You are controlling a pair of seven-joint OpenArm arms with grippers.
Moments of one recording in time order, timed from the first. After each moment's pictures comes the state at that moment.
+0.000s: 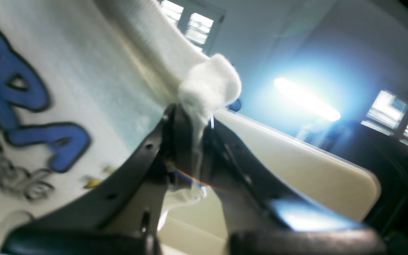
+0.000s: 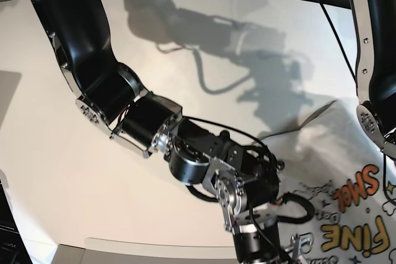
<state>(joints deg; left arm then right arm) -71.5 -24.7 -15.2 97.0 10.2 -31.0 49.0 61.0 -8.5 -54.3 76.8 -13.4 -33.6 -35.7</state>
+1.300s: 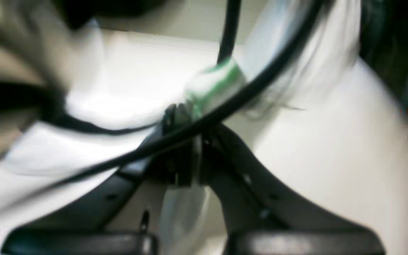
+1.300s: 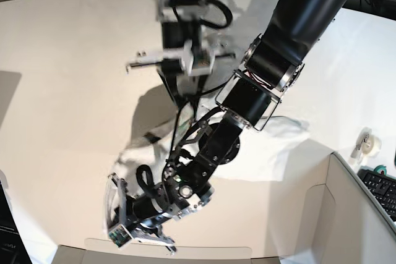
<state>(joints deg) -49.2 8.6 32.2 67.4 -6.5 -15.2 28.9 -8.4 8.4 -53.9 118.7 -42.8 -35.4 -34.7</state>
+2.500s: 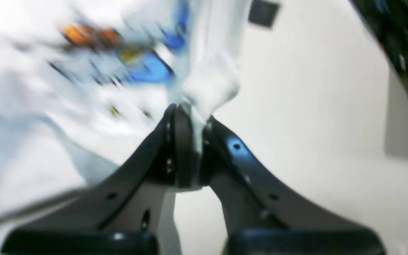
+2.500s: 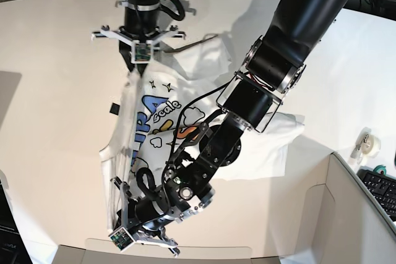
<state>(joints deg) -49.7 8.5 32.4 67.3 -5.9 -14.2 30.1 -24.7 11.4 -34.1 117.4 -24.6 -35.5 -36.6</state>
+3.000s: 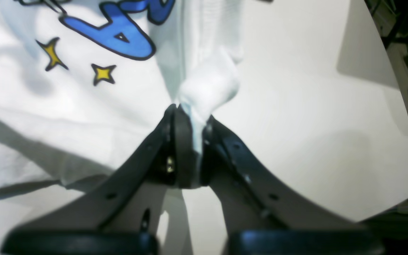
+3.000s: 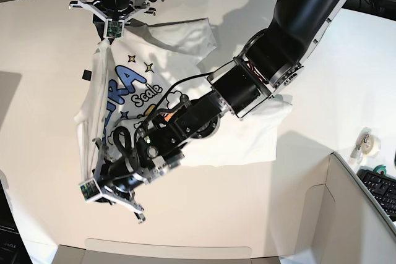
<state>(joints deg) -47.4 8.5 51.1 65.0 -6.4 -4.9 21.2 -36.4 10.6 -22.3 117.7 -23.7 -35.1 -36.5</state>
